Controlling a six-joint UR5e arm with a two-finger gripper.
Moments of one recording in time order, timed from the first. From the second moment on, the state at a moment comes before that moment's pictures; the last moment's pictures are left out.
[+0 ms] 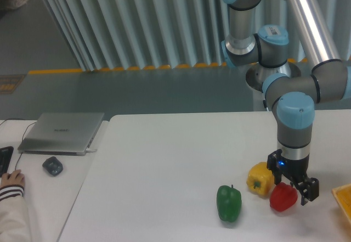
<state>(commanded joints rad) 2.35 -2.05 -1.52 -1.06 1.54 1.03</state>
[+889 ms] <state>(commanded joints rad) 2.33 -2.06 -1.50 -1.07 1.61 1.03</state>
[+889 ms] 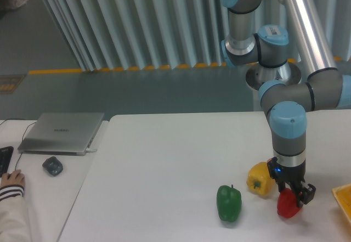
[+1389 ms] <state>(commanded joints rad) 2.39 -1.99 -1.39 -1.19 1.53 1.05</state>
